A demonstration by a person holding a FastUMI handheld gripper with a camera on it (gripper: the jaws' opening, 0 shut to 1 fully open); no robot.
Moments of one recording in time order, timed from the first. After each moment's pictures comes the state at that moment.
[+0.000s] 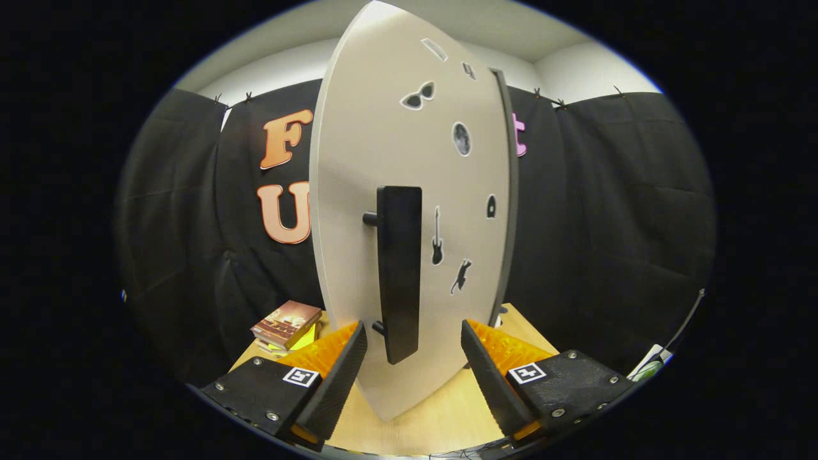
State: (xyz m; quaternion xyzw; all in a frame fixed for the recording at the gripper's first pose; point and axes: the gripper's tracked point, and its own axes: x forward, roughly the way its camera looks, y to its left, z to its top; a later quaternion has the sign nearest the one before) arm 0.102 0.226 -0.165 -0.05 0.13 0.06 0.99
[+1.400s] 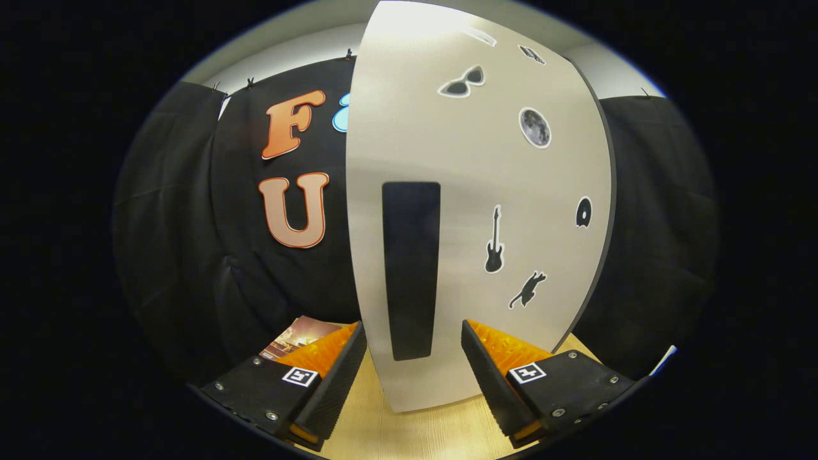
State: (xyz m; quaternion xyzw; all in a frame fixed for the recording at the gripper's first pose) arm 0.202 0.325 -0.156 -0.05 0.14 0.06 0.99
